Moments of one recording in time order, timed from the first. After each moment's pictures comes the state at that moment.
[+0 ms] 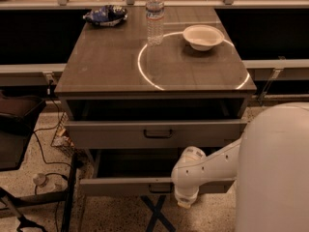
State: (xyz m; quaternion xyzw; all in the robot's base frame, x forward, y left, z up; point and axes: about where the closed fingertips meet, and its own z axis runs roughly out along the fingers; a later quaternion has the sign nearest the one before) arm 0.426 -0.123 0.390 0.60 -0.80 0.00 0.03
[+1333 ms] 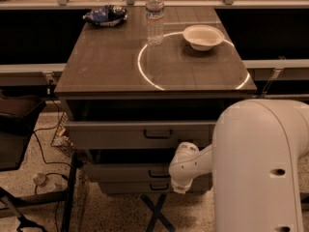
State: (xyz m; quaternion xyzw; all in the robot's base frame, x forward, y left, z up) arm 0.494 -0.120 0.351 0.60 -0.80 0.03 -0.02
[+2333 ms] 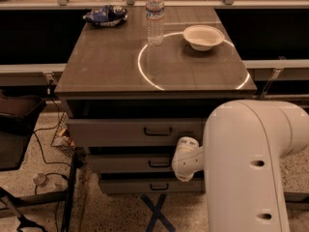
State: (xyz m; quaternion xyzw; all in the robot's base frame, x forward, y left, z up) arm 0.559 -0.147 0.342 0.59 -0.80 0.10 -0.05
